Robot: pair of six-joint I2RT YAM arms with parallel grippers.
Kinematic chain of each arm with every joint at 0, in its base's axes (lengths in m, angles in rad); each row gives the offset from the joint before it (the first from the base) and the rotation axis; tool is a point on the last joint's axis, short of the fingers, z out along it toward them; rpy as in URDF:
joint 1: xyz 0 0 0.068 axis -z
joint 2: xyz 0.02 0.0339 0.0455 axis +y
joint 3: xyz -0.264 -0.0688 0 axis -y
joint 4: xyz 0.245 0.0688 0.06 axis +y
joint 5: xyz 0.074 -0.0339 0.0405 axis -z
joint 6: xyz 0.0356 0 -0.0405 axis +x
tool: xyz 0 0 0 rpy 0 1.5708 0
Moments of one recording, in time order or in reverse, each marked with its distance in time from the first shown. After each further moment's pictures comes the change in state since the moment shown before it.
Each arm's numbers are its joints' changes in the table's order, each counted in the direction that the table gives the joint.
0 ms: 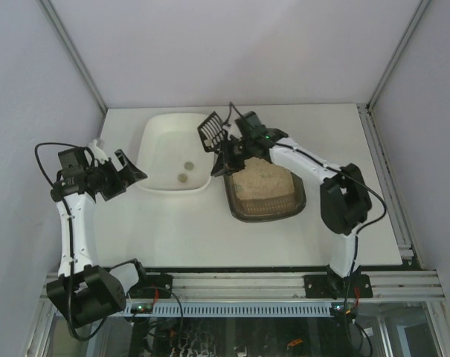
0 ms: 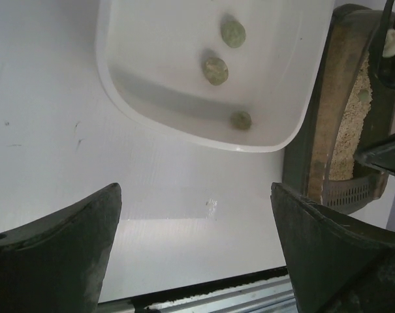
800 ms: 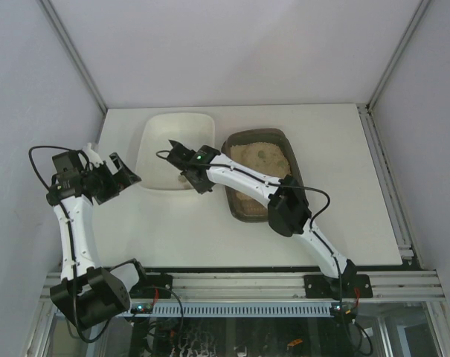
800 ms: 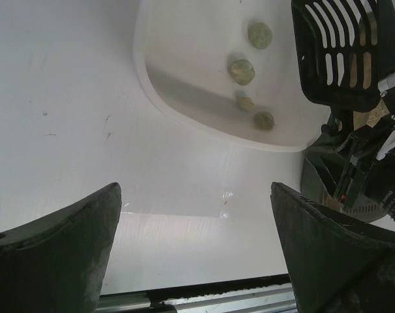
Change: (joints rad) left arm -0.075 -0.004 -0.003 0.048 -0.020 0.055; right arm -0.404 0.535 0.820 0.710 0.943 -0.399
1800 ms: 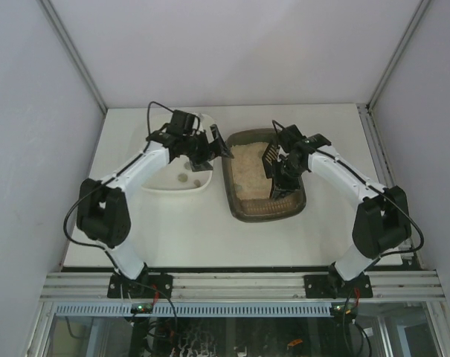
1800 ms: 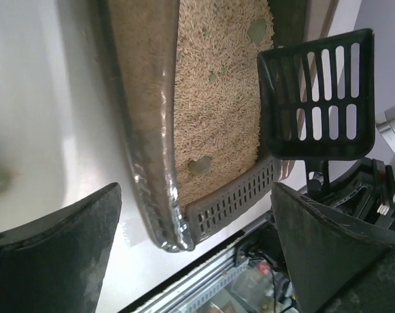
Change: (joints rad) left arm 0.812 0.624 0.383 -0.298 -0.077 -0.532; right arm 0.556 -0.784 -0.980 -0.090 -0.576 0.201
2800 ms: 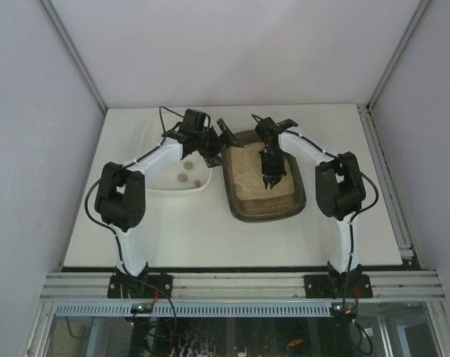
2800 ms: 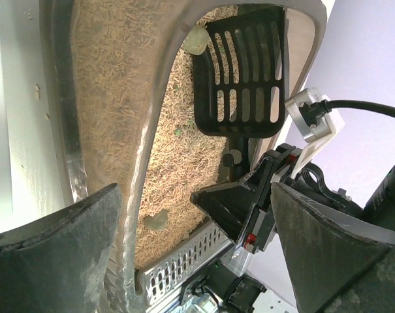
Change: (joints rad) left arm 0.043 0.227 0.078 -0.216 0.017 -0.283; right arm -0.025 0.468 0.373 0.101 0.227 0.019
